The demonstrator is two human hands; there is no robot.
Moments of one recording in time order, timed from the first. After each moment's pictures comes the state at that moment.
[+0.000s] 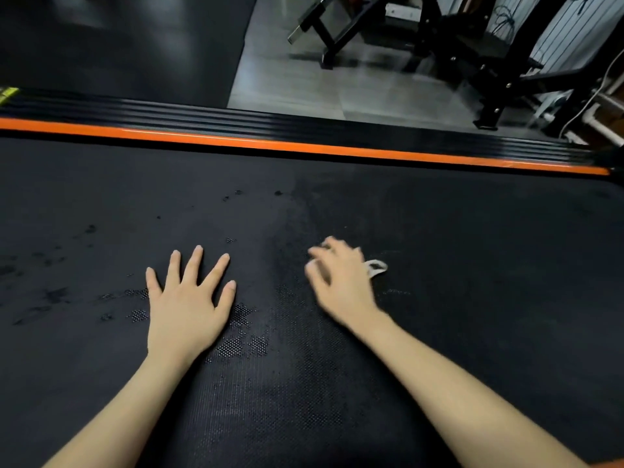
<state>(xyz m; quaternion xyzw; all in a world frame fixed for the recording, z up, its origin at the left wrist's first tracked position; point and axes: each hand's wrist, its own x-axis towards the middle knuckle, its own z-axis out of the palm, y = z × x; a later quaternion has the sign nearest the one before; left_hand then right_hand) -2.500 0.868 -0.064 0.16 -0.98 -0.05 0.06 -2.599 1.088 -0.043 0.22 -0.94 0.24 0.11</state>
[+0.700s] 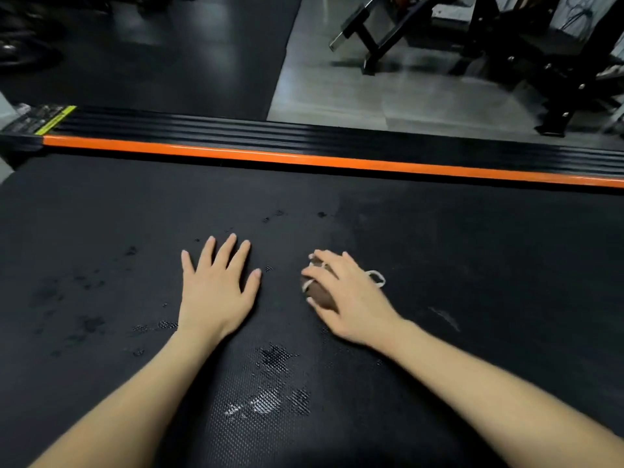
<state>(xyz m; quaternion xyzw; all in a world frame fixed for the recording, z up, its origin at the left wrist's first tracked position) -2.563 0.826 -0.060 0.17 -0.98 -0.06 0.06 -2.637 1.040 -0.052 0.45 -0.87 0.18 0.09</state>
